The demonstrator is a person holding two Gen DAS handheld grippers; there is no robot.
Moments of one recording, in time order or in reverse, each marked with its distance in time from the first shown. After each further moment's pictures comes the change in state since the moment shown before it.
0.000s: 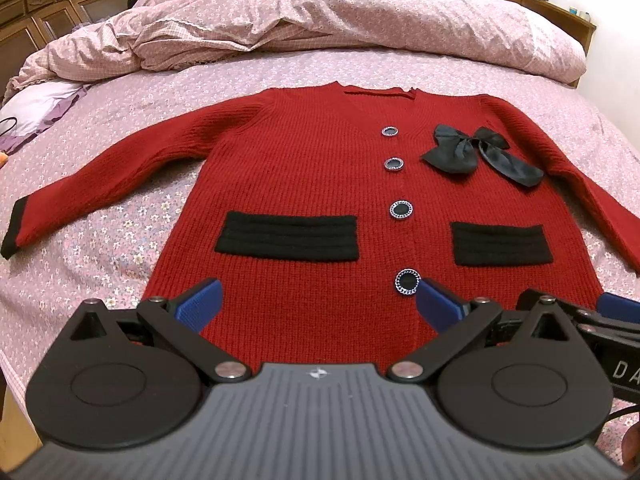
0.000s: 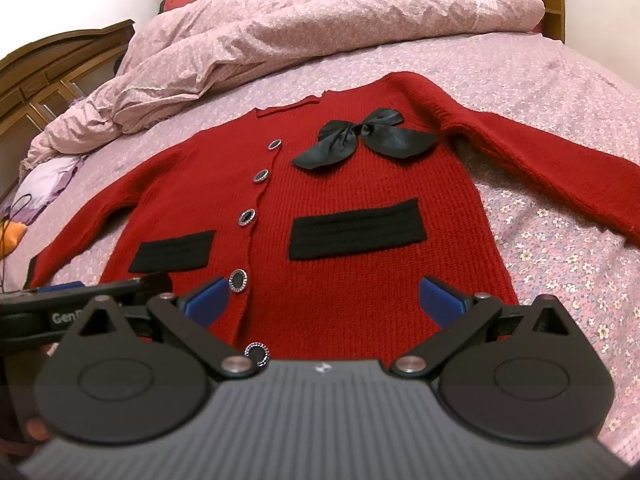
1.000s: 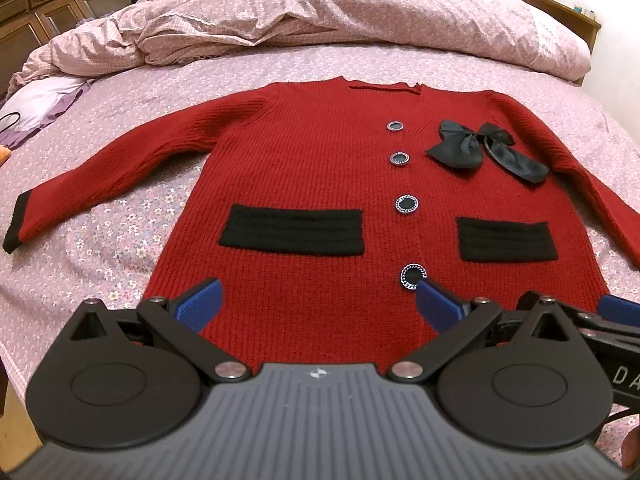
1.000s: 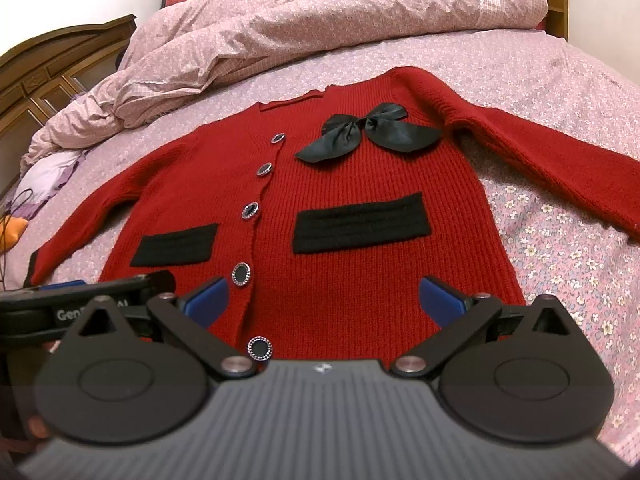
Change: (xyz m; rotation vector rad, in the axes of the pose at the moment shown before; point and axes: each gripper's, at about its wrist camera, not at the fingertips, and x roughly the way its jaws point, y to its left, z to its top) left arm 0.003 0.002 -0.003 -0.009 0.012 0.013; right arm 0.001 0.002 -0.002 -0.005 0.011 0.003
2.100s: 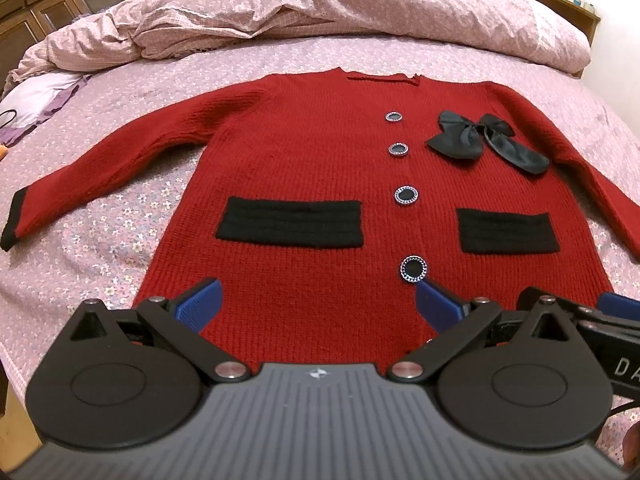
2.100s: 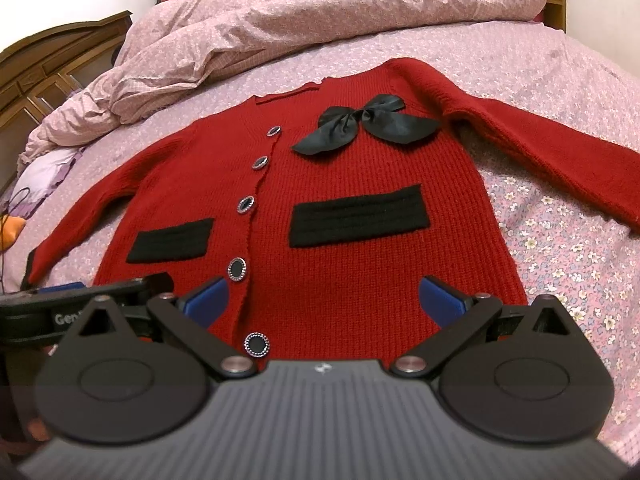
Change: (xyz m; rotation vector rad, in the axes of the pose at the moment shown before) left arm 0.005 -0.001 -0.001 0.009 0.026 -0.005; right arm 0.004 -0.002 -0.001 0.015 0.024 -0.007
